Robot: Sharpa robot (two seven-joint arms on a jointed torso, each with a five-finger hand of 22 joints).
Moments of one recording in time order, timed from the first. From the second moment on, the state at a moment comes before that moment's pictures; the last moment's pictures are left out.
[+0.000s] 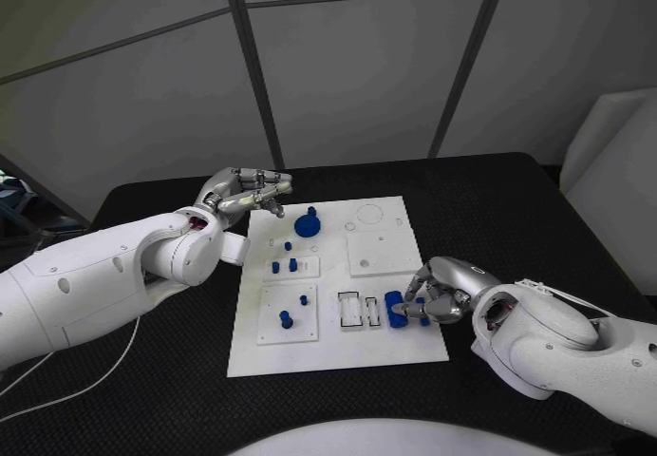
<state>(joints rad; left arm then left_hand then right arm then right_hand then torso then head) 1.08 -0.85 0.09 1.44 -0.17 -0.28 0.30 1.48 -0.15 0.31 0.13 0.20 0.98 0.19 0.11 0.07 1.00 0.12 0.37 0.11 1.16 0.03 0.91 0.37 0.19 1.10 0.13 0.48 0.90 0.93 -1.03 0.01 1.94 -1.52 -0.38 -0.61 1.25 -0.11 -0.12 0.29 0.38 0.99 0.11 0.32 0.12 1.44 0.03 1.41 1.31 1.47 -0.04 1.51 1.31 0.05 1.46 0.07 1.48 1.31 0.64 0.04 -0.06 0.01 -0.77</state>
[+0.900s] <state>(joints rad) 1.07 -0.85 0.09 1.44 -0.17 -0.28 0.30 1.48 -0.15 0.31 0.13 0.20 0.98 0.19 0.12 0.07 1.00 0.12 0.37 0.11 1.16 0.03 0.91 0.36 0.19 1.10 0.13 0.48 0.90 0.91 -0.95 0.03 1.90 -1.56 -0.34 -0.64 1.23 -0.08 -0.14 0.29 0.39 1.02 0.09 0.35 0.14 1.45 0.02 1.42 1.31 1.47 -0.04 1.52 1.31 0.05 1.46 0.07 1.49 1.31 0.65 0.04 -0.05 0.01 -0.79</state>
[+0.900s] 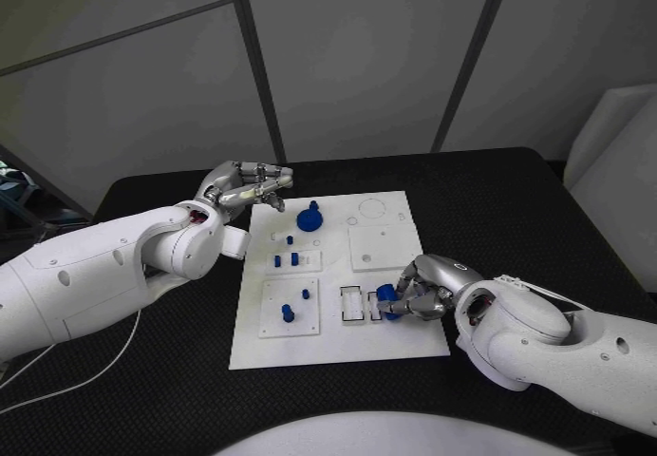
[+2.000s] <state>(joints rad) 1.07 -0.86 0.09 1.44 -0.17 -0.27 0.30 1.48 -0.15 0.31 0.13 0.20 0.98 0.19 0.12 0.07 1.00 0.12 0.37 0.11 1.16 0.03 0.91 0.36 0.19 1.10 0.13 0.48 0.90 0.89 -0.95 0.02 1.97 -1.48 -0.52 -0.66 1.28 -0.02 -0.15 0.29 0.50 1.05 0.07 0.39 0.16 1.46 0.00 1.42 1.31 1.47 -0.07 1.52 1.31 0.03 1.47 0.05 1.52 1.31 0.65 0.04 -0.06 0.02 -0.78</state>
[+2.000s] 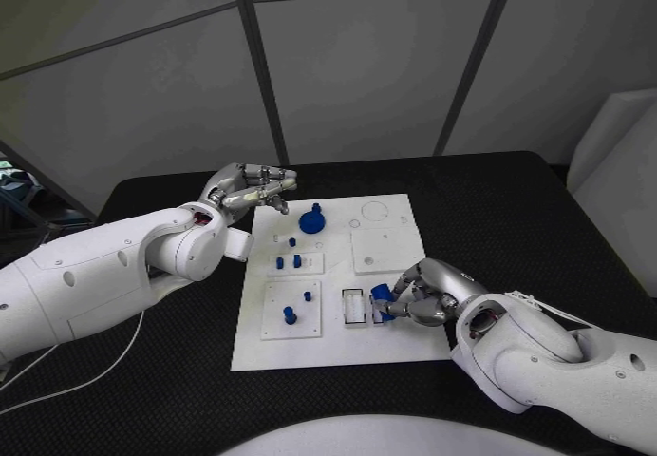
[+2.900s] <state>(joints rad) 1.07 -0.85 0.09 1.44 -0.17 -0.27 0.30 1.48 -0.15 0.32 0.13 0.20 0.98 0.19 0.12 0.07 1.00 0.12 0.38 0.11 1.16 0.03 0.91 0.36 0.19 1.10 0.13 0.48 0.90 0.89 -0.84 0.02 1.89 -1.46 -0.47 -0.66 1.16 -0.01 -0.22 0.29 0.37 1.07 0.06 0.41 0.24 1.46 -0.01 1.40 1.31 1.46 -0.07 1.52 1.31 0.03 1.46 0.05 1.52 1.31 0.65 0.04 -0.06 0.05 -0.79</state>
